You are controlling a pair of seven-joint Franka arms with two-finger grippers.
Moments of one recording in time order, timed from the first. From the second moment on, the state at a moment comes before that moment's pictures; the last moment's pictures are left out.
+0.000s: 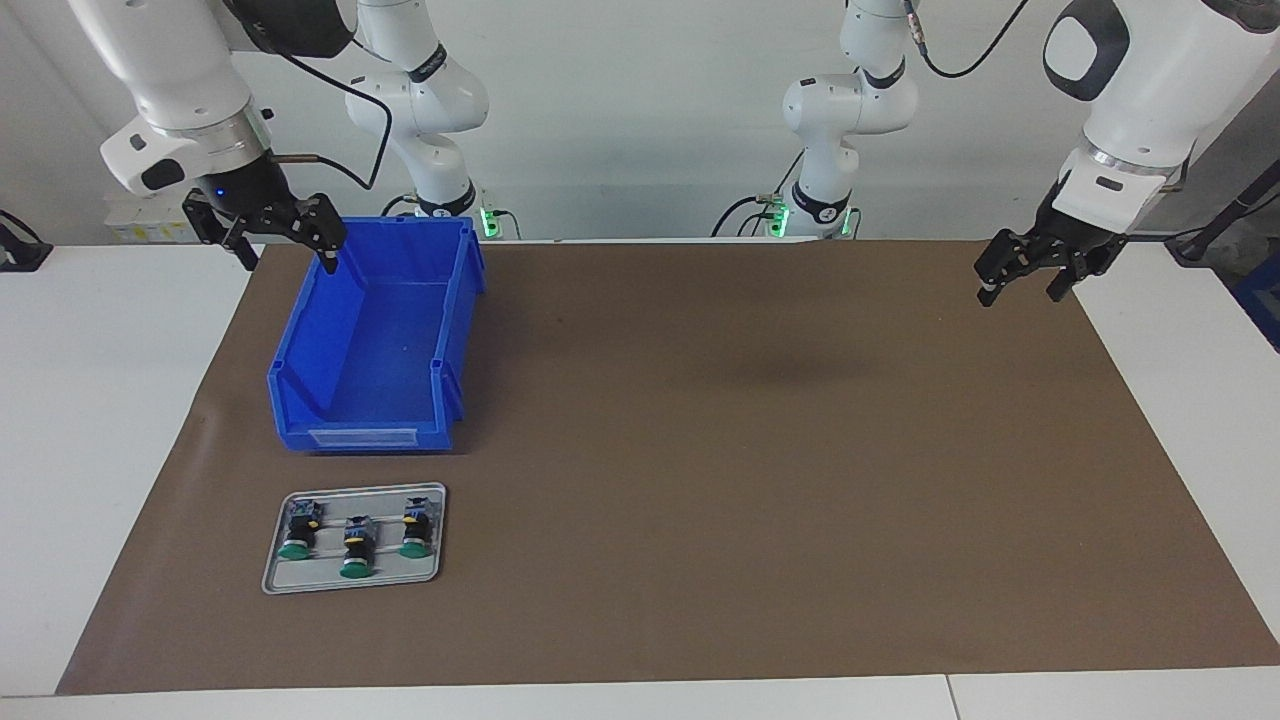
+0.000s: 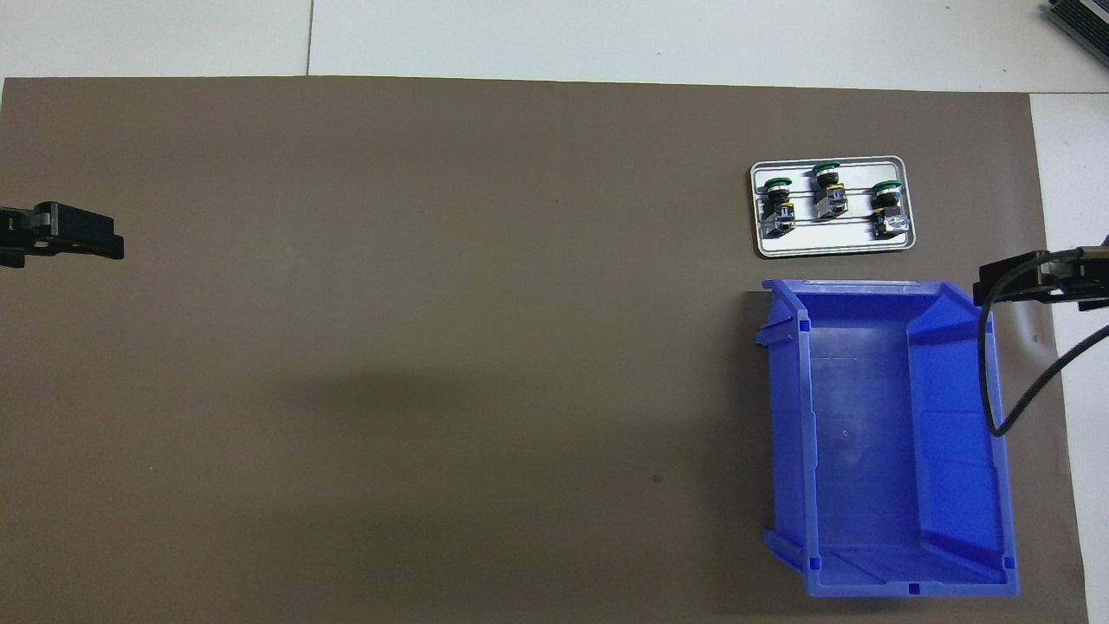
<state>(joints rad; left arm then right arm) -0.03 0.01 0.03 -1.60 -0.02 1.69 -0.02 0.05 -0.05 -0.08 -1.62 -0.04 1.57 0.05</state>
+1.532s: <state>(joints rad) -0.03 0.01 0.03 -1.60 -0.02 1.69 -0.02 0.03 0.37 -0.08 -1.69 0.02 2.35 0.01</state>
